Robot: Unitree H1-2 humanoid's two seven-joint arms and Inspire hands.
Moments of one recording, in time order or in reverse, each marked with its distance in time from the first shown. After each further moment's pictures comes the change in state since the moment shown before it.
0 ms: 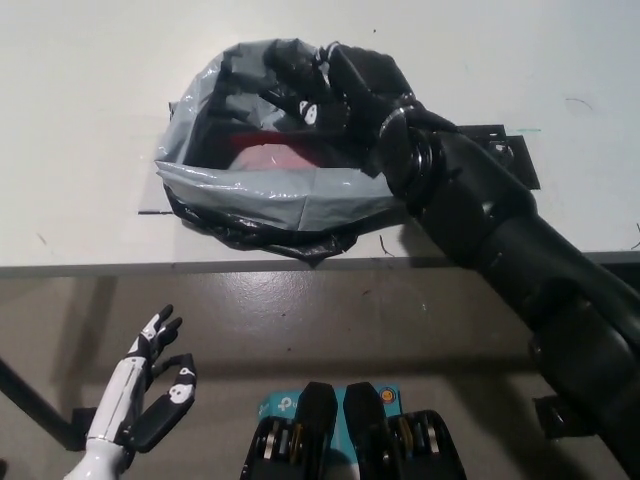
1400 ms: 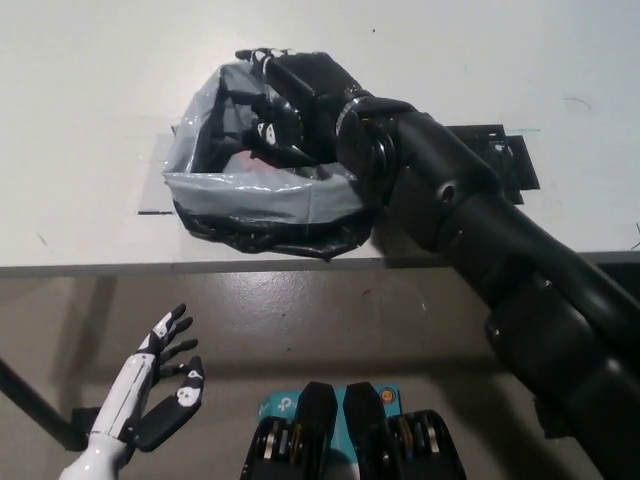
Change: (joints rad) left_arm -0.017 0.049 -0.030 -0.015 0.032 0.015 -0.022; right_arm -0.100 0.087 -0.043 0.180 -0.174 -0.179 0.178
